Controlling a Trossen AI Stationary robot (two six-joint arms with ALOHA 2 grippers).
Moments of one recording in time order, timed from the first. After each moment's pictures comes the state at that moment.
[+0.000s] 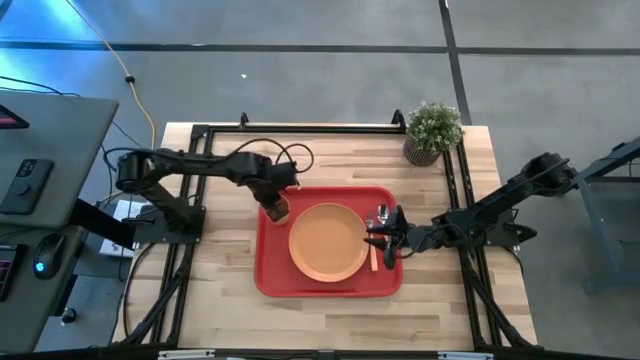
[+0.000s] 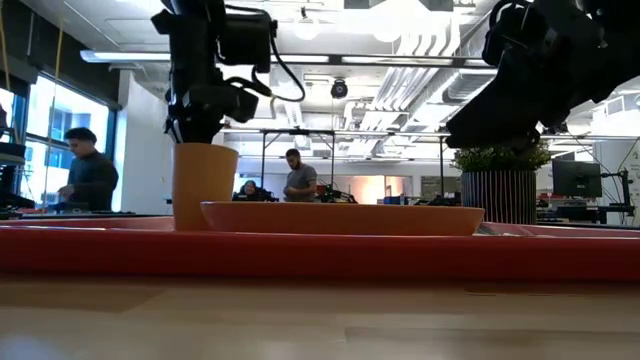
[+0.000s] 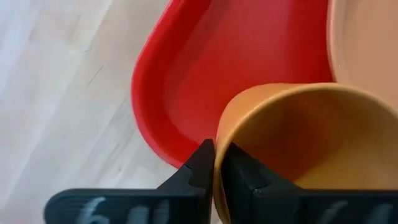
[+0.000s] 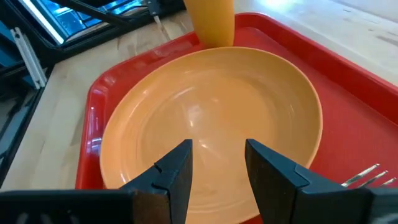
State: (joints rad) left arm 0.19 1.57 1.09 -0.96 -0.06 -0.40; right arm 0.43 1.26 0.39 0.37 0.51 0.59
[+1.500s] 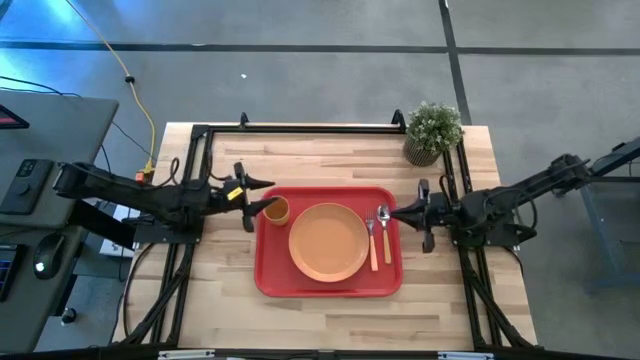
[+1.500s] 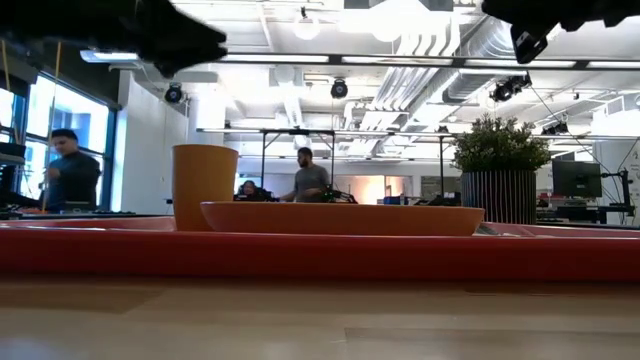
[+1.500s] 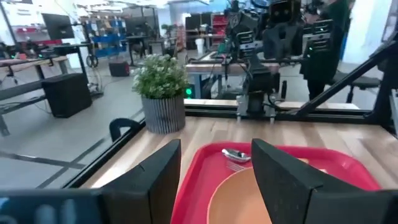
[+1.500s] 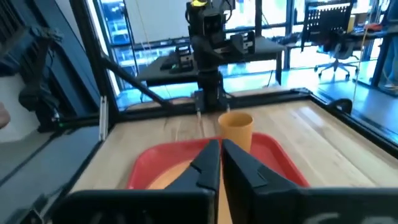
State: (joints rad) left arm -0.12 0.78 0.31 0.46 -0.37 0.06; right arm 0.39 0.61 0.39 0.16 0.42 0.13
